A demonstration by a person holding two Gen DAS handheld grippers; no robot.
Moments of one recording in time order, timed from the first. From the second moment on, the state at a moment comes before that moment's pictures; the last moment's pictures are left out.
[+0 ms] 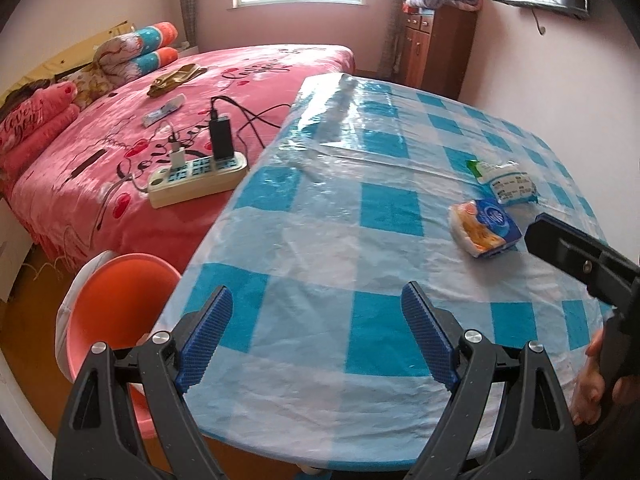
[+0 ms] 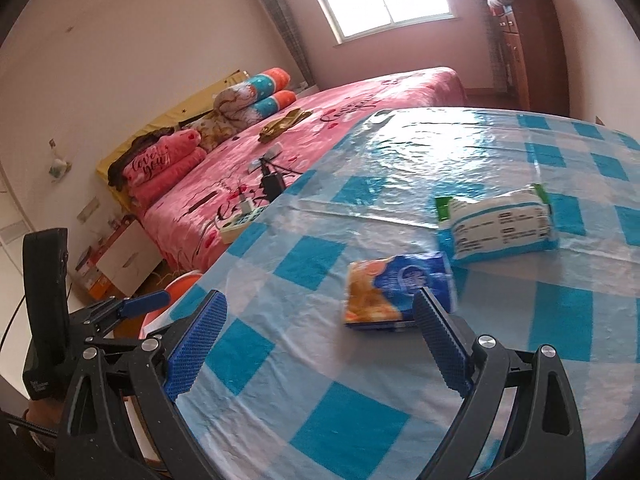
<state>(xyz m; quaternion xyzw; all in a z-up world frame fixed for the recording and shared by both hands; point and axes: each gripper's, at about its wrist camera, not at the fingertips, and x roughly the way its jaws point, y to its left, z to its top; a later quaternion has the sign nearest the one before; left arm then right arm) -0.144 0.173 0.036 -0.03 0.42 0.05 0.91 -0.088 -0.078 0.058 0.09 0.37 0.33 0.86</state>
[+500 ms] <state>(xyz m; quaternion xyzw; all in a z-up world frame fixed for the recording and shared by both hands) -0.125 0.119 0.039 0.01 0.42 0.00 0.91 -0.070 -0.145 0.062 0.13 0.36 0.28 0.88</state>
